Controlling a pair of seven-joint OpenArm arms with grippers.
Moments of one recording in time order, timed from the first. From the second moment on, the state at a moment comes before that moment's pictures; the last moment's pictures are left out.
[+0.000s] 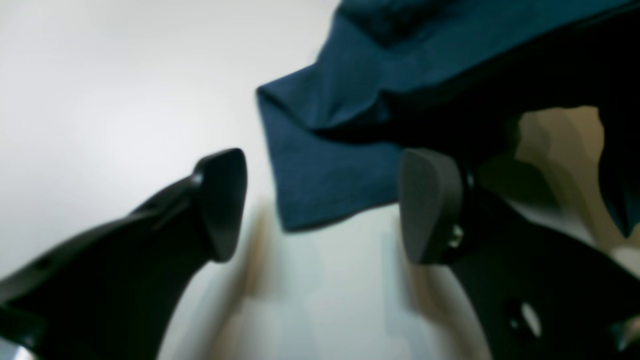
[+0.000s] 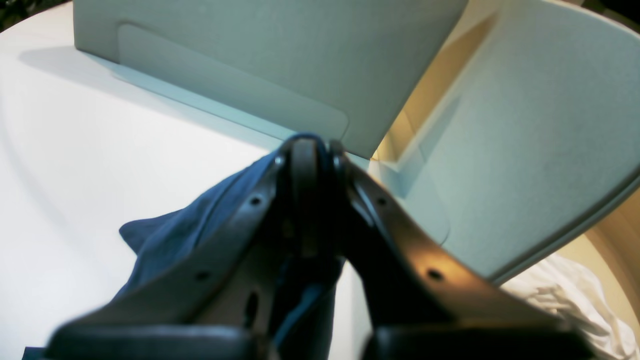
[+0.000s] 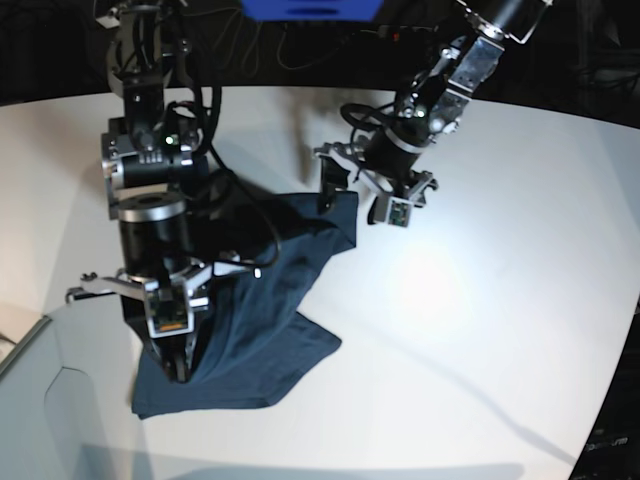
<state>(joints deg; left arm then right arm) 5.5 -11.6 29.3 73.1 -26.9 0.5 0.8 -9.1 0.7 -6.9 116.4 -24.5 0.5 -14.9</state>
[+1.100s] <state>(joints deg) 1.1 -10.0 8.8 62.9 -27.1 0.9 1.1 -12.9 0.6 -4.8 116.2 -24.5 0.5 -14.9</state>
